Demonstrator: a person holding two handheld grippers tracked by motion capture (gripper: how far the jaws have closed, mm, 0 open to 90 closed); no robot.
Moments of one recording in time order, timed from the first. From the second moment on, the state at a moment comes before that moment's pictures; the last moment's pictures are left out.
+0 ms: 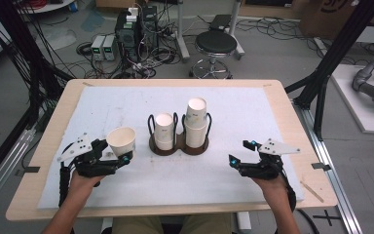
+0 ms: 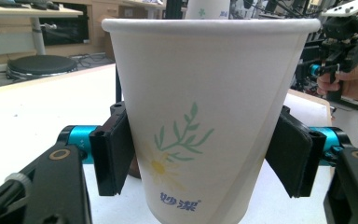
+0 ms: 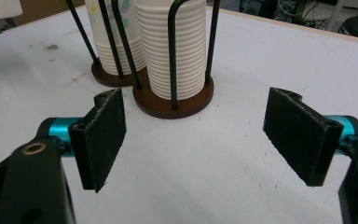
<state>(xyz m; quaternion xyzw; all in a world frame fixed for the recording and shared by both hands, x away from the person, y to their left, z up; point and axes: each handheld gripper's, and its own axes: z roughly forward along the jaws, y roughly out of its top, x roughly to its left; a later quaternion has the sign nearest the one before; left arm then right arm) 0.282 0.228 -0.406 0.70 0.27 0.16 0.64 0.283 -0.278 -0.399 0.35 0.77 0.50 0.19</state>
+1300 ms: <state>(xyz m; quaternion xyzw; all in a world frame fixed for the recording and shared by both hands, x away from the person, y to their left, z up) 0.324 0.262 -0.423 0.68 0.34 0.24 0.61 0.278 -0.279 -0.402 0.35 0.77 0.49 0.19</state>
